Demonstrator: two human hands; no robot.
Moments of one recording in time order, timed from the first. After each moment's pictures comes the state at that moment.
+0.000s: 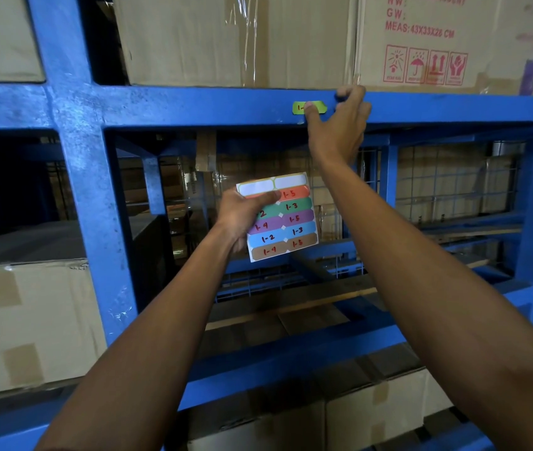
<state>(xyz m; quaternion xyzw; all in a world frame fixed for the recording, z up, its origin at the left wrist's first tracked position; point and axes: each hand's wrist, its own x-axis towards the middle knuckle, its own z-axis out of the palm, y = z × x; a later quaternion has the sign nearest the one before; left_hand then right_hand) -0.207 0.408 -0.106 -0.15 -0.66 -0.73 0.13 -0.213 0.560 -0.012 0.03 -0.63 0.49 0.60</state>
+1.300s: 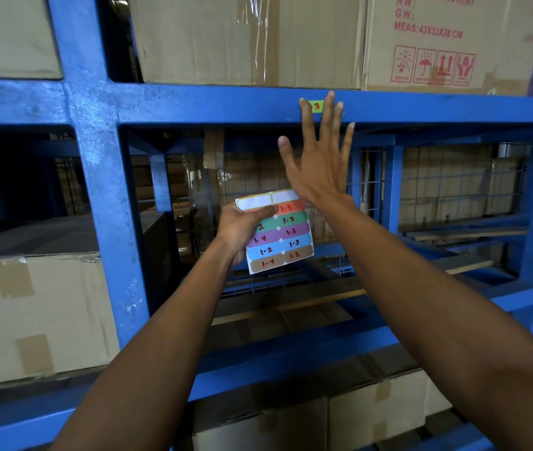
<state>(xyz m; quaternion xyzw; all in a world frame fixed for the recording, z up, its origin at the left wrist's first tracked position) -0.212 0.394 -0.132 -0.11 -0.64 -0.75 0.12 -0.234 0.548 -0.059 0.08 -0.80 0.15 0.57</state>
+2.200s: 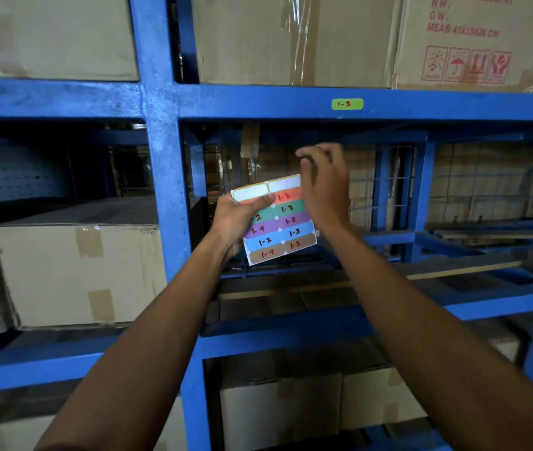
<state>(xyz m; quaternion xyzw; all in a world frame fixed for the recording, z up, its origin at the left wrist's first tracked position) -0.139 0.345 -0.135 -0.11 -0.64 -0.75 0.17 -0.166 0.505 -0.107 0.21 -0.70 0.39 0.56</state>
